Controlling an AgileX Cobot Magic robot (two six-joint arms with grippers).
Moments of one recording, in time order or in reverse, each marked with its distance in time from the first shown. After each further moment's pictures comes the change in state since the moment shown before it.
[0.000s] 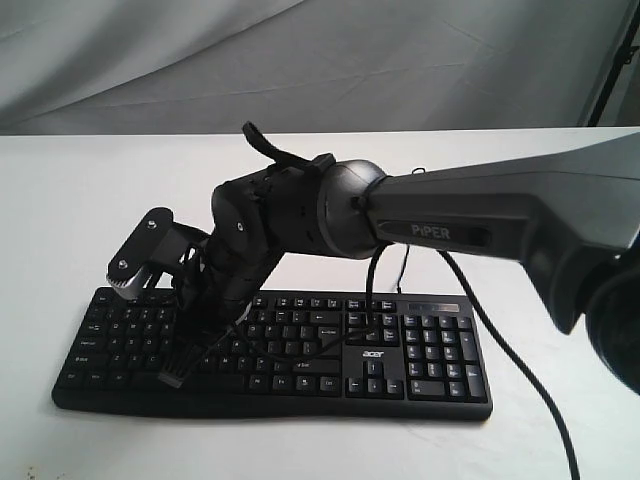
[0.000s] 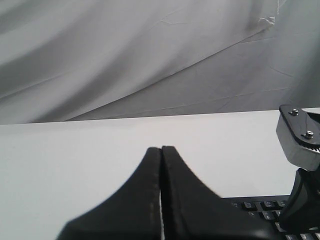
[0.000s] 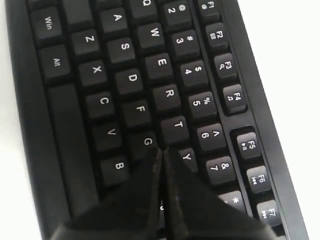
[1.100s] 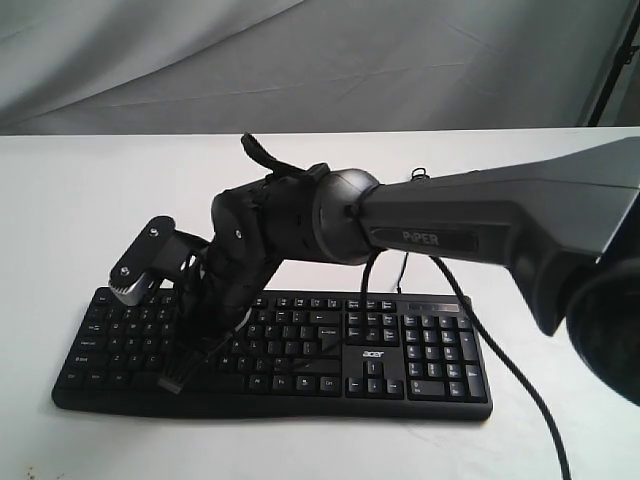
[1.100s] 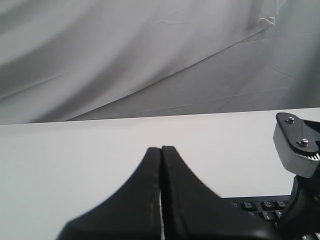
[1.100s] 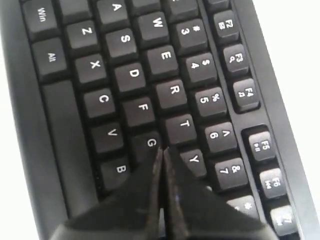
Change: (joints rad) left arm 0.000 0.000 0.000 0.000 0.000 0.000; right arm -0.002 0.023 -0.004 0.015 -0.001 0.000
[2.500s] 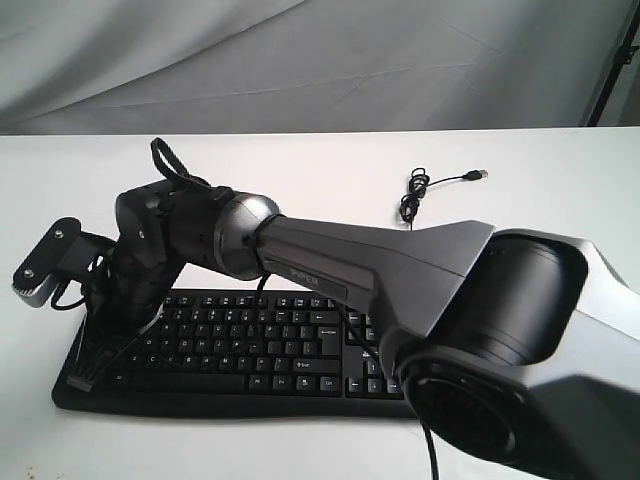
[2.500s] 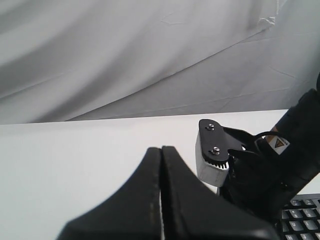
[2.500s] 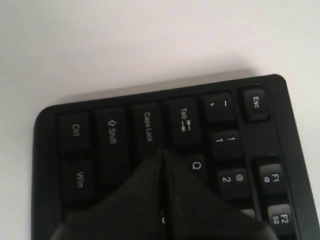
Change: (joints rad) left arm 0.000 0.000 0.000 0.000 0.000 0.000; right arm 0.072 0.296 -0.537 0.037 0.183 -0.020
